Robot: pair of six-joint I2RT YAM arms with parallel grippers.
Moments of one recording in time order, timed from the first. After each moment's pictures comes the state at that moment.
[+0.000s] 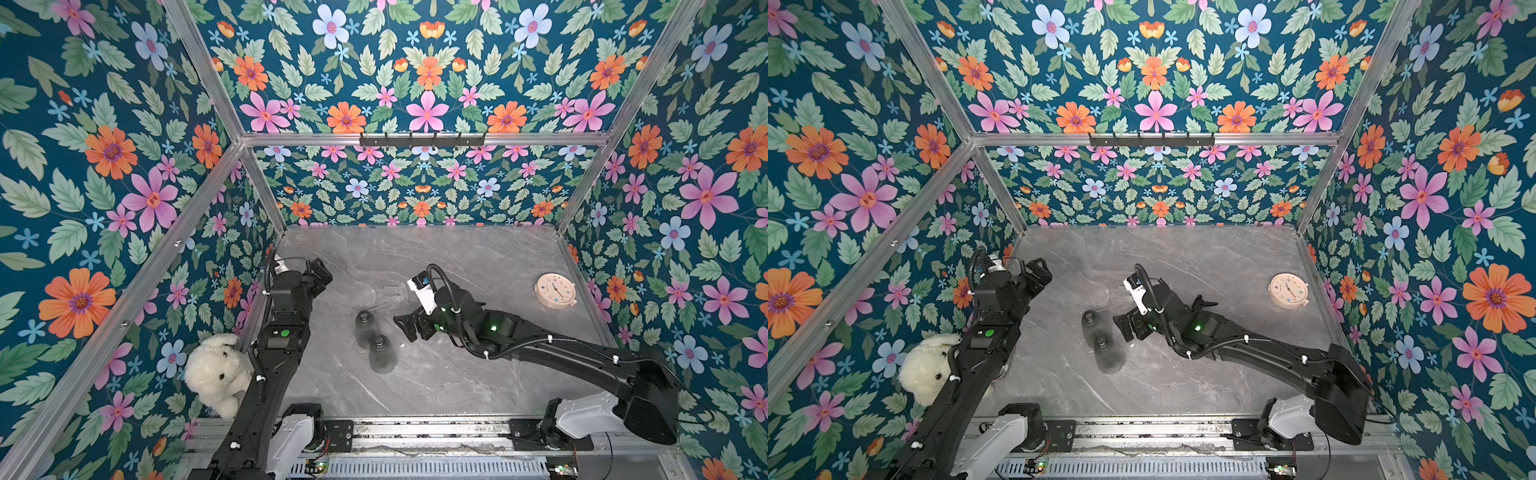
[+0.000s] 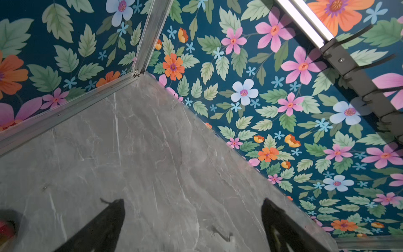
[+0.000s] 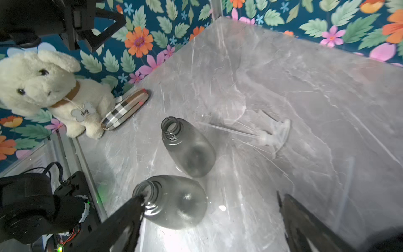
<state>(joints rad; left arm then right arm) -0.08 0.89 0.72 -0.15 -0.17 -0.69 1.00 1.44 1.09 -0.20 0.06 0.27</state>
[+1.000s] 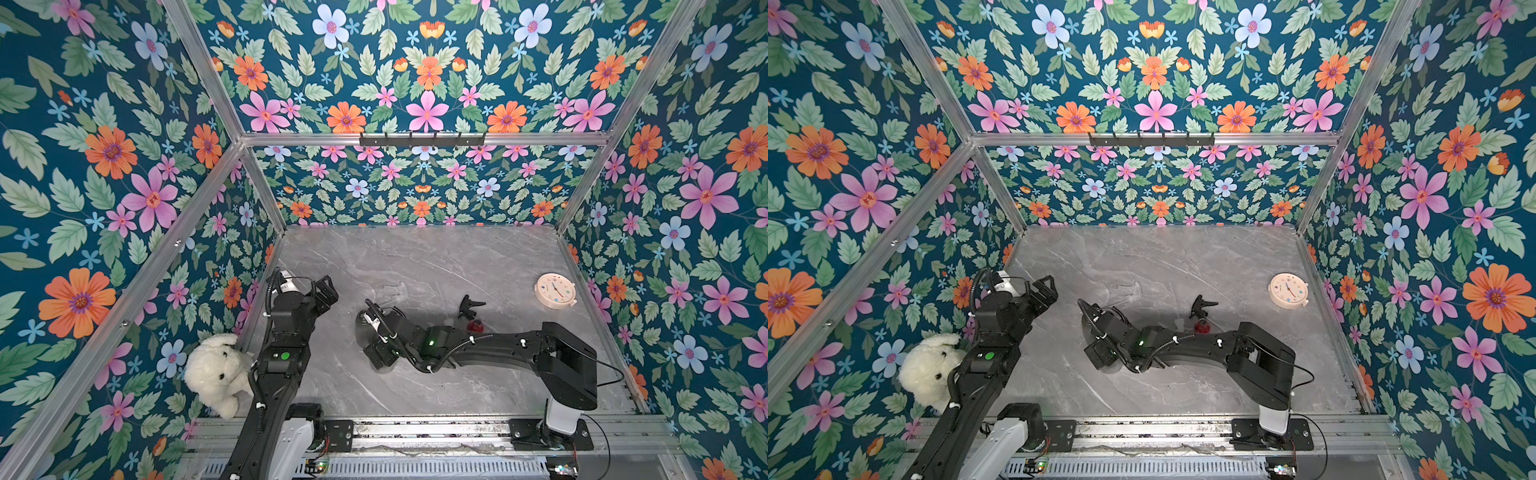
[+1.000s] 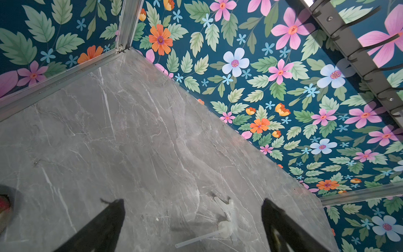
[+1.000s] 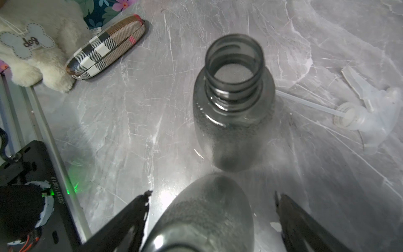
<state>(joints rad) -0.09 0.74 0.58 -0.16 -0.07 -0.66 1.17 1.83 1.23 -0.16 0.15 0.32</state>
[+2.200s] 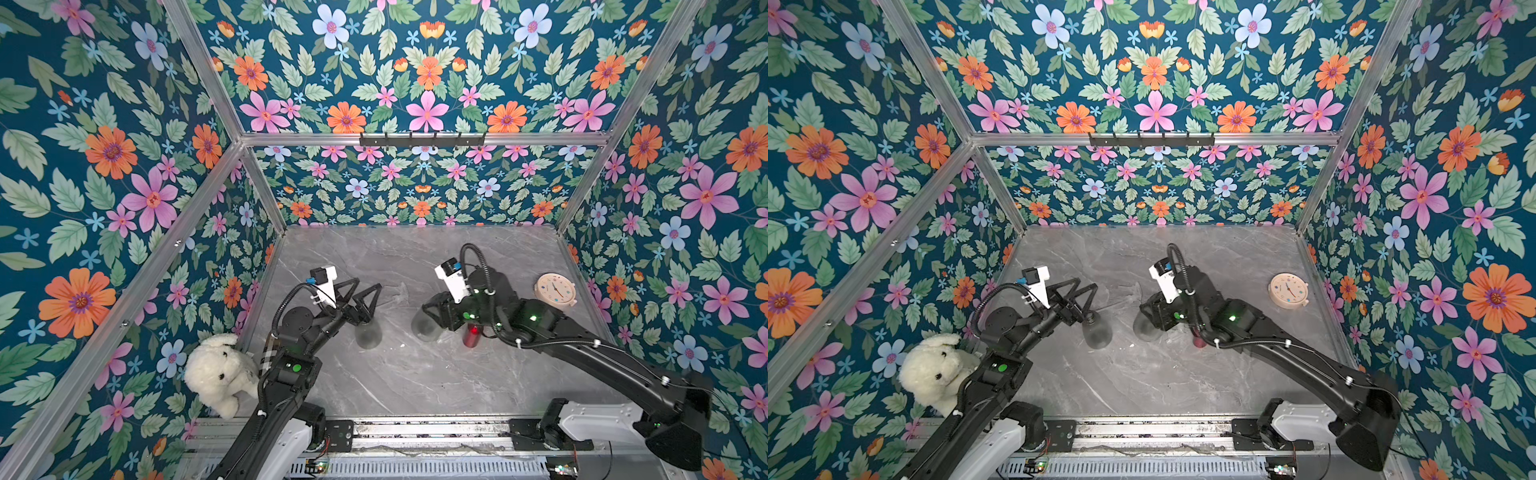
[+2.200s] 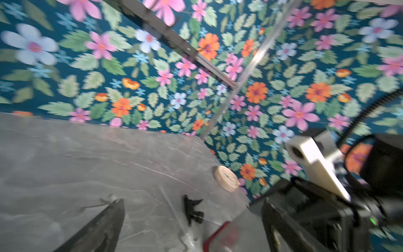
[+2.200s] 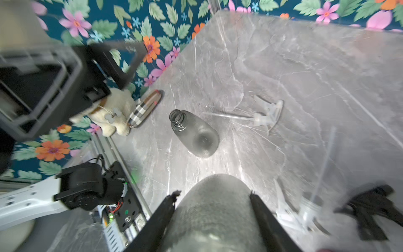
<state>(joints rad) -0.35 0.70 0.45 0.38 0.48 -0.60 0.81 1.17 1.13 -0.49 -0.17 0.35</state>
